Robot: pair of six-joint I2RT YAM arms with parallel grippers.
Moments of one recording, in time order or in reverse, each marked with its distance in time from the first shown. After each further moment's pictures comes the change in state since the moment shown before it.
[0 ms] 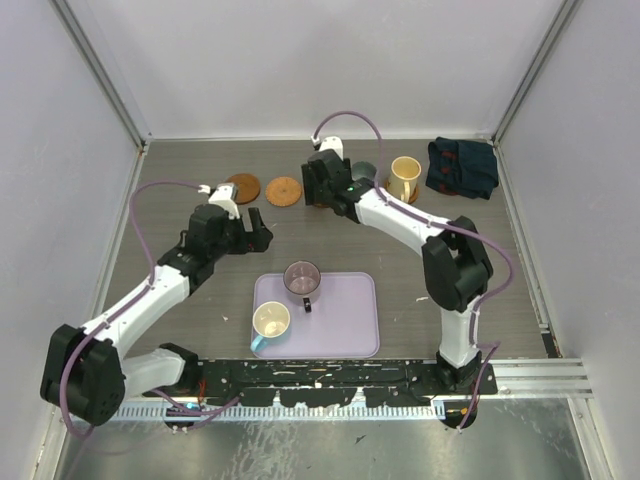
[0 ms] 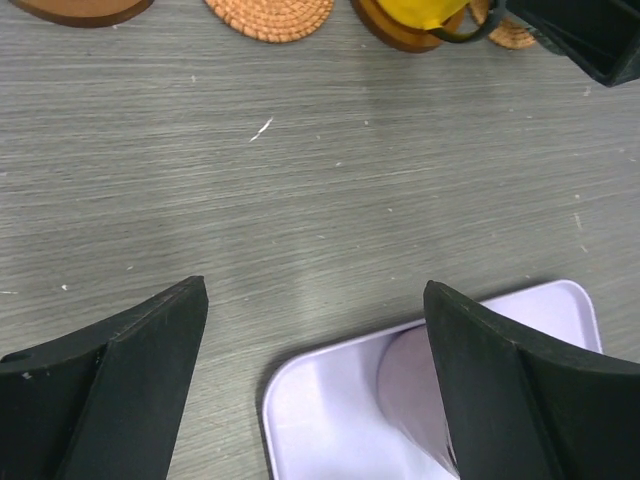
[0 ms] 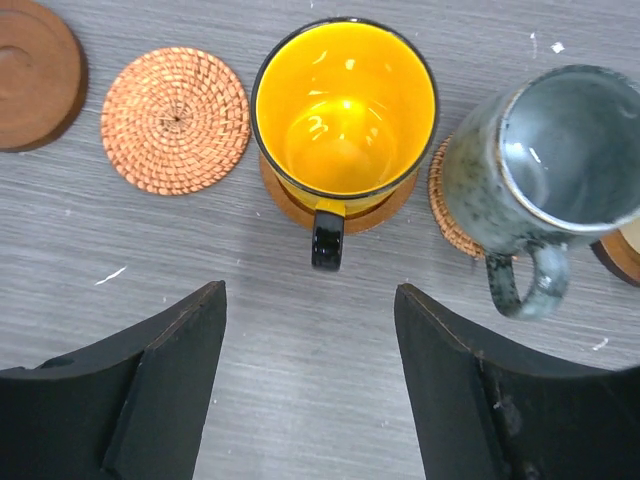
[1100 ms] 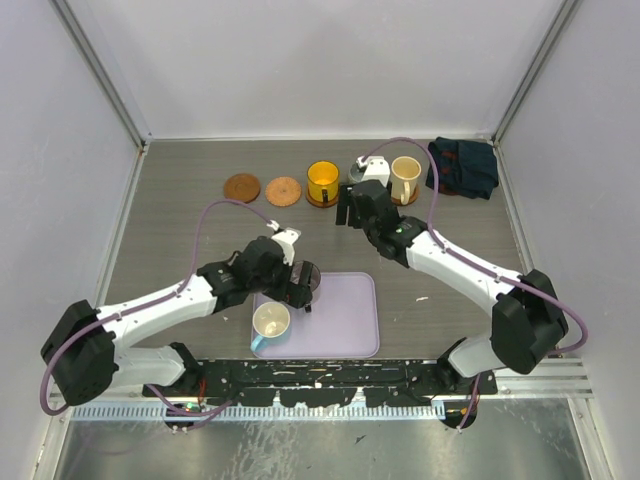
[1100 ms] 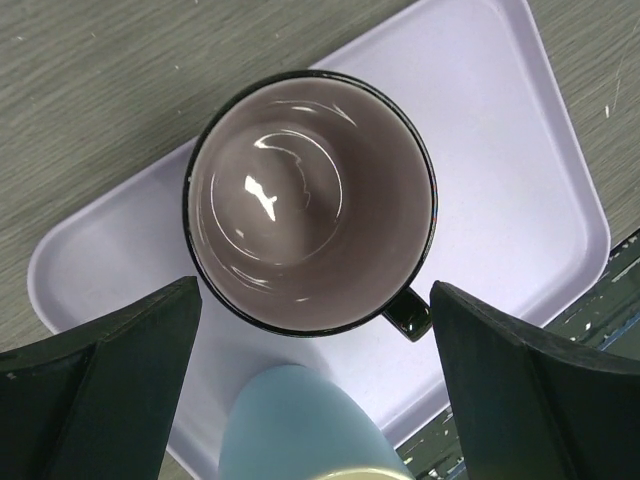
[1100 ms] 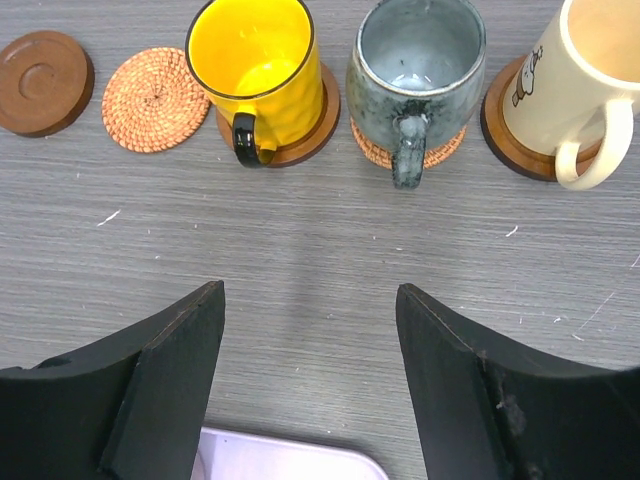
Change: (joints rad) left arm -0.450 0.047 0.019 -0.211 0.010 -0.008; right arm 0.004 -0.533 -0.525 0.152 0.055 0.077
